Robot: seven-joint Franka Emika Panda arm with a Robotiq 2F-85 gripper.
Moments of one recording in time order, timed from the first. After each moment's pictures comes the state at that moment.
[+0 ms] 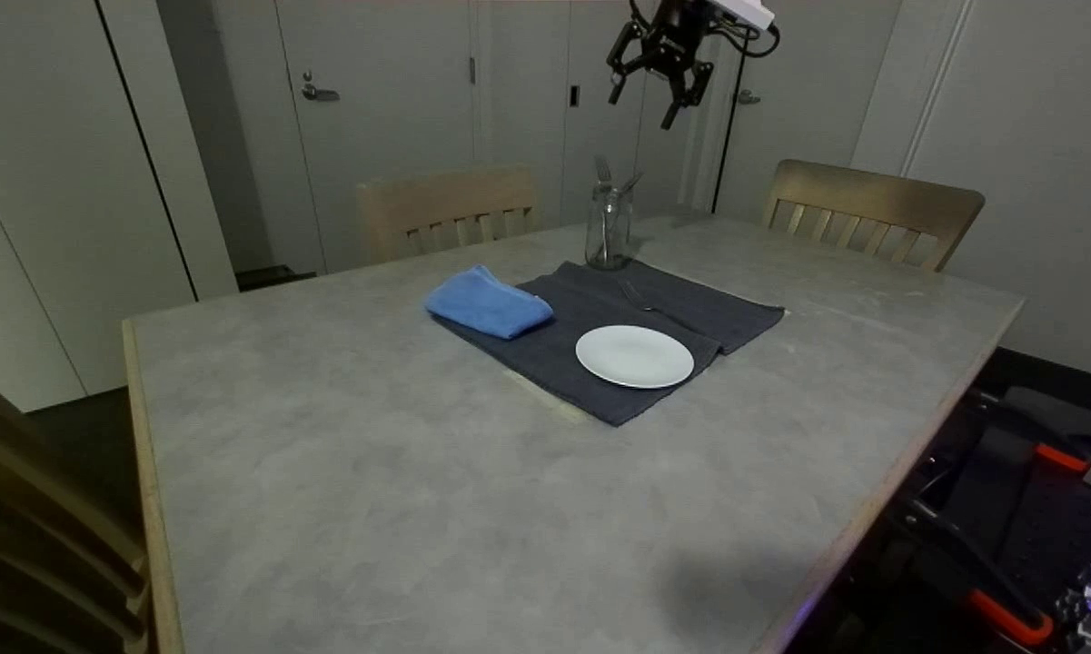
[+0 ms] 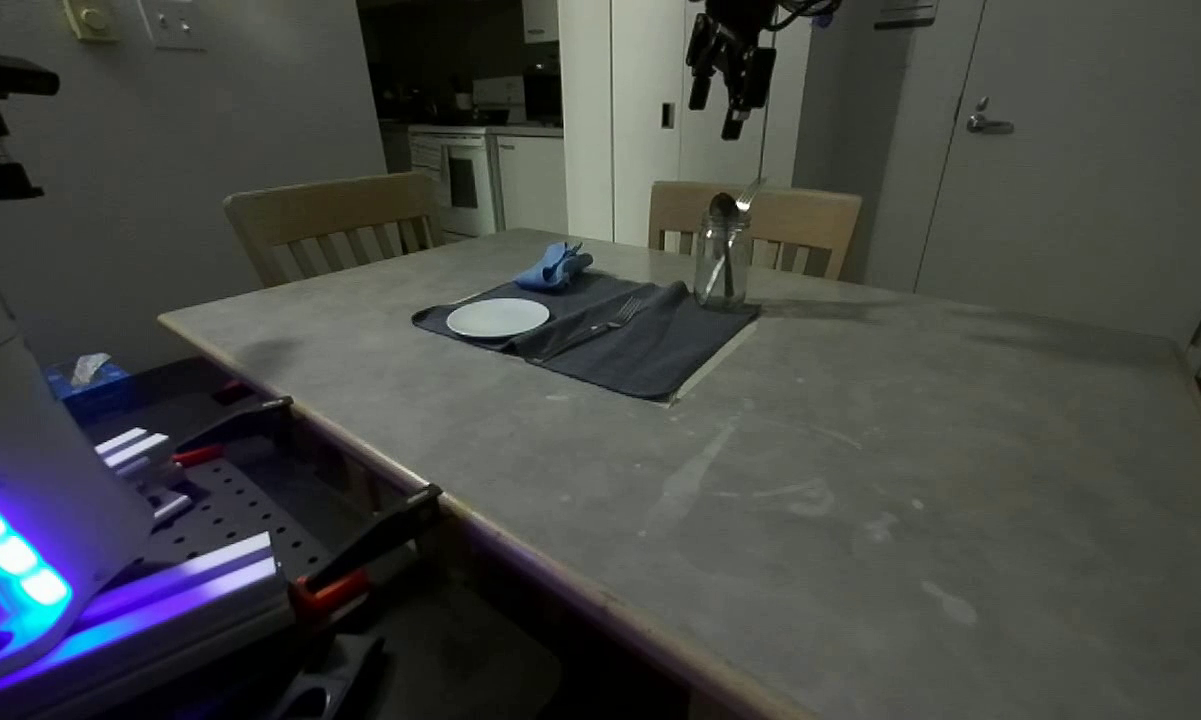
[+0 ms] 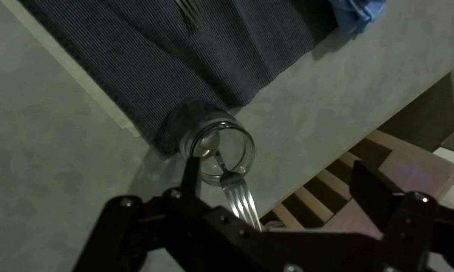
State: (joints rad) arm -0.11 0.45 -0.15 -1.62 0.47 2.14 0.06
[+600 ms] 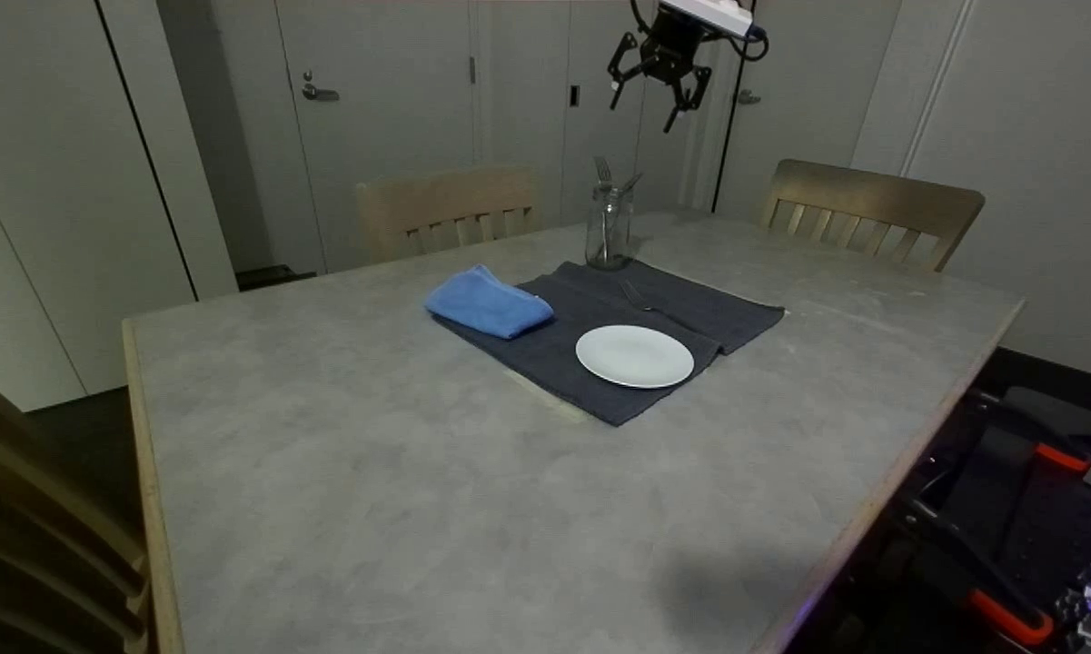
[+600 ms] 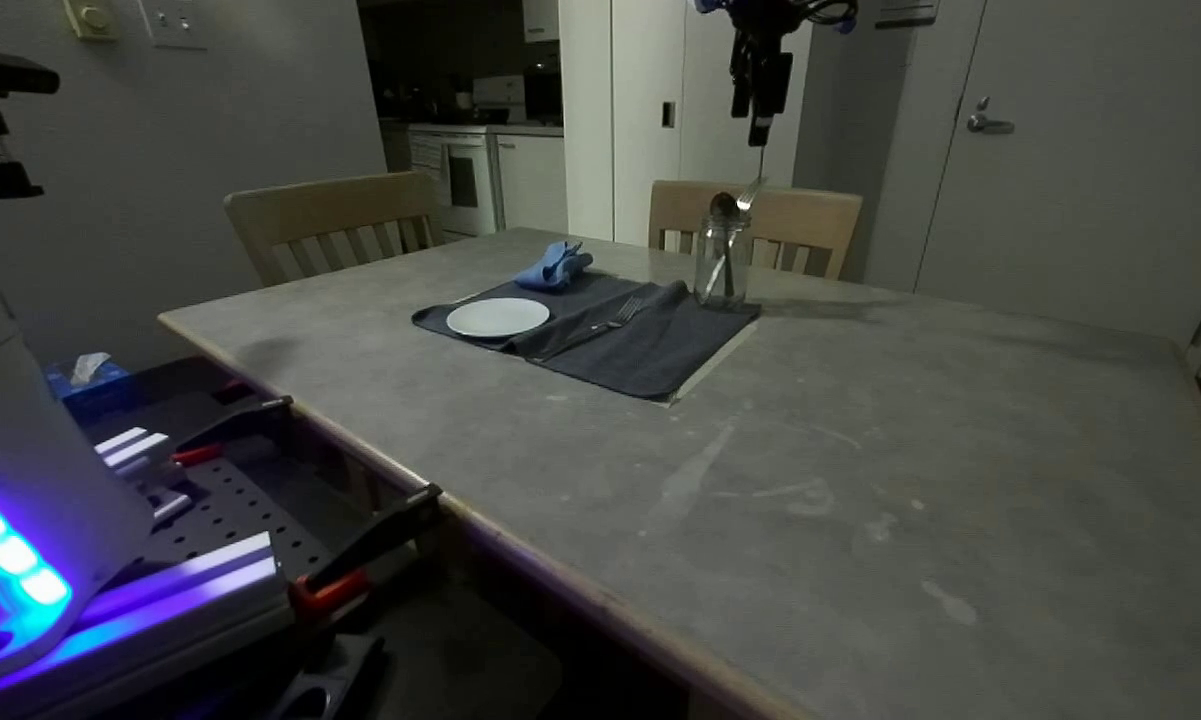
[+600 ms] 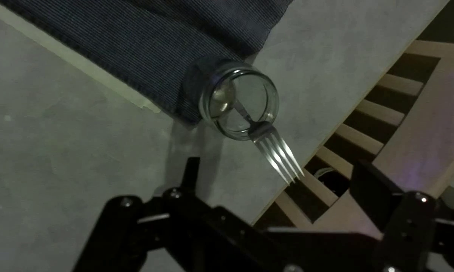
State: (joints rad) arm -0.12 0.50 -0.15 -1.59 0.40 2.26 0.36
